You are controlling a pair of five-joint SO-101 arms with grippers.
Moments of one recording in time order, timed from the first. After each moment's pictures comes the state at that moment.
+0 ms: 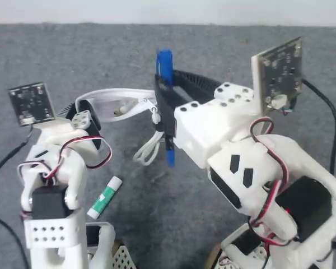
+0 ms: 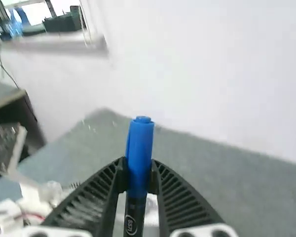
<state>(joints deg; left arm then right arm) -9.0 -65.5 47.0 57.6 16.9 -40.5 -38.1 -15.4 69.8 -12.3</state>
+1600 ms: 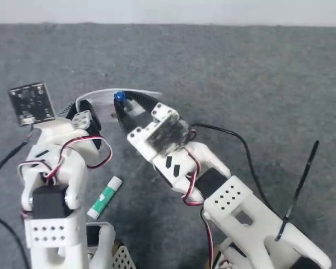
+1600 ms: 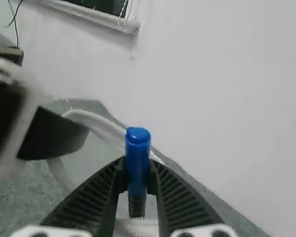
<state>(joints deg) -8.9 -65.5 47.1 57.6 16.9 -45.8 -38.0 56.0 -9.1 16.4</state>
